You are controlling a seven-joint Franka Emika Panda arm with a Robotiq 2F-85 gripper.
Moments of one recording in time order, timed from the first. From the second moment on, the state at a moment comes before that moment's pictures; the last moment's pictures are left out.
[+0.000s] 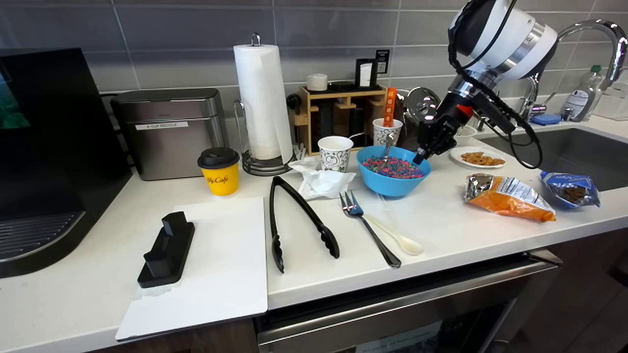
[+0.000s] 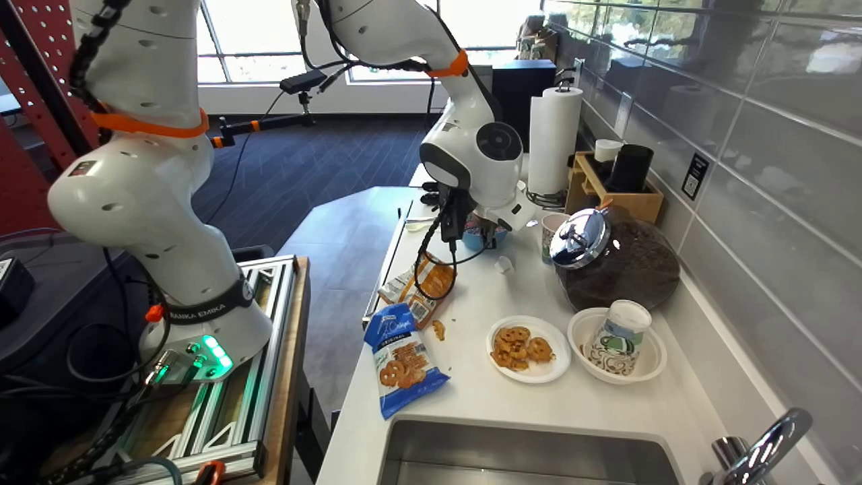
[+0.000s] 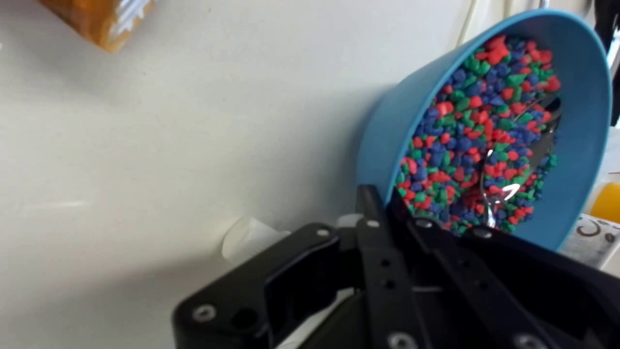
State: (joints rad) arm -0.05 0.36 0.20 -2.28 1.00 2.65 -0.59
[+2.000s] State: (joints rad) arm 0.03 0.38 0.32 -2.31 1.30 3.09 -0.13
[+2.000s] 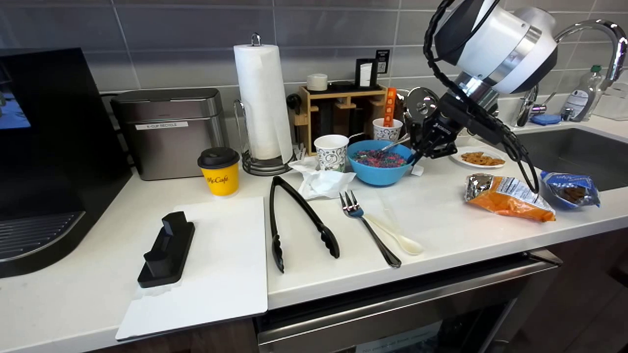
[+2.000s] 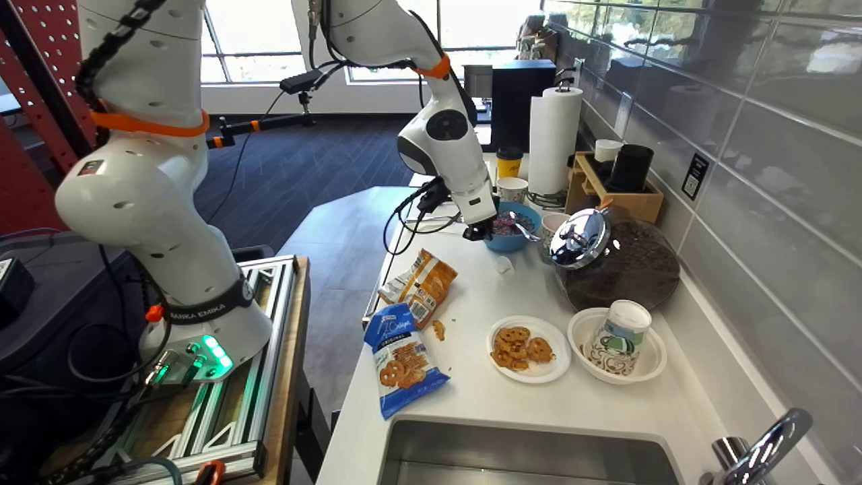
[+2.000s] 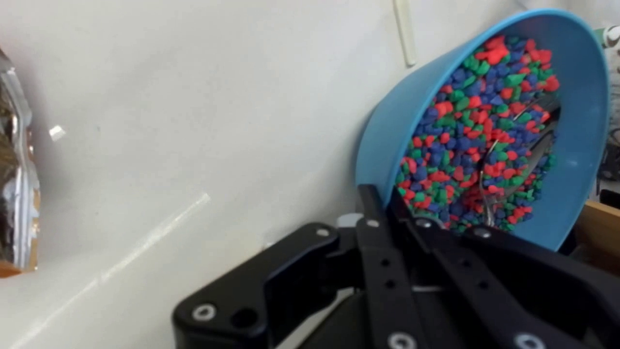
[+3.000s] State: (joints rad) arm 0.06 0.41 0.35 -2.29 1.31 3.23 -0.01
